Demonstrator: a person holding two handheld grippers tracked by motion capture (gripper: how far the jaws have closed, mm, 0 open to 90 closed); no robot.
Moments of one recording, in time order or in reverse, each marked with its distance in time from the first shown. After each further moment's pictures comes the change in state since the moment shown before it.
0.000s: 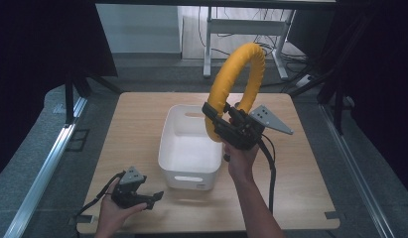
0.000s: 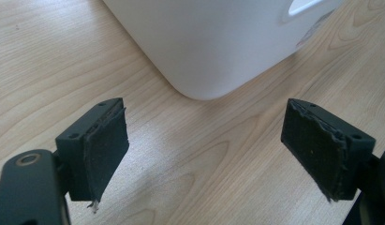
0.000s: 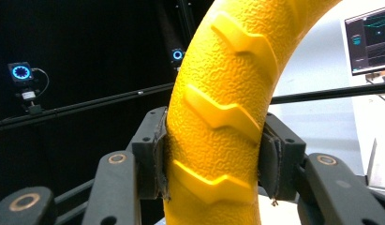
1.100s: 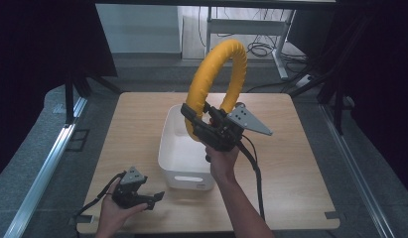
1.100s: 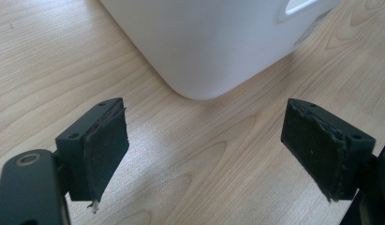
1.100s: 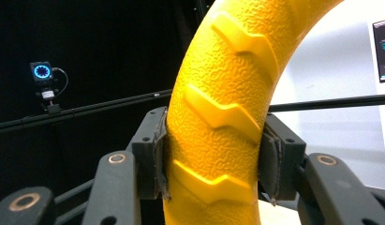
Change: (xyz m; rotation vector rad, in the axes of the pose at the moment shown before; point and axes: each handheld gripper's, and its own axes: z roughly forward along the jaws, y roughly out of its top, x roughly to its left) left arm -0.001 0.000 0.001 0.003 -0.006 -0.002; right arm 0.035 -0.009 0.027 -0.017 0.050 -0.012
